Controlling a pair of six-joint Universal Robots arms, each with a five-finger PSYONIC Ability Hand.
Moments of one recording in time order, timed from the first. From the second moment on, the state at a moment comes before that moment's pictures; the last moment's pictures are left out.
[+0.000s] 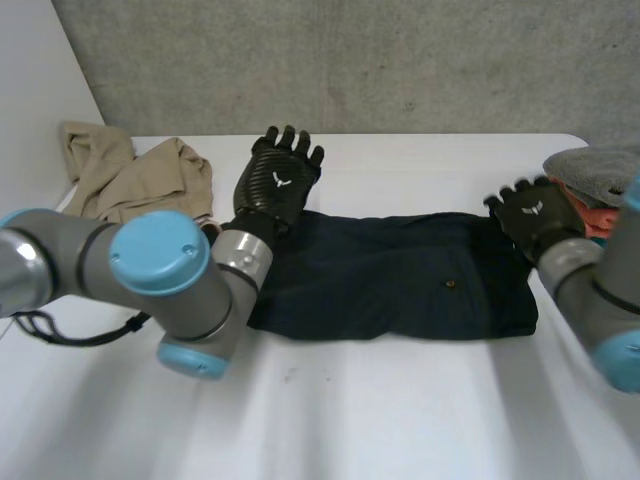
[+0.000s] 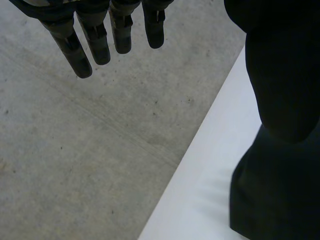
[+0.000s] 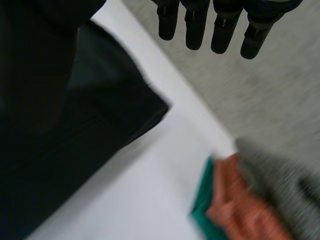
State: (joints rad) left arm 4.10 -2.20 -1.39 3.74 -1.57 3.80; right arm 1.82 -1.18 1.58 -0.14 1.54 2.54; left_hand 0.20 0.20 0.21 0.20 0.05; right_hand 0.23 0.22 0.22 0.22 0.05
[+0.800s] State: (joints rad) left arm 4.10 -1.95 -1.64 3.72 -1.57 3.63; right arm 1.56 -1.32 1.77 -0.18 1.37 2.29; left_hand 0.20 0.20 0.21 0.20 0.05; right_hand 1.09 1.18 1.18 1.20 0.99
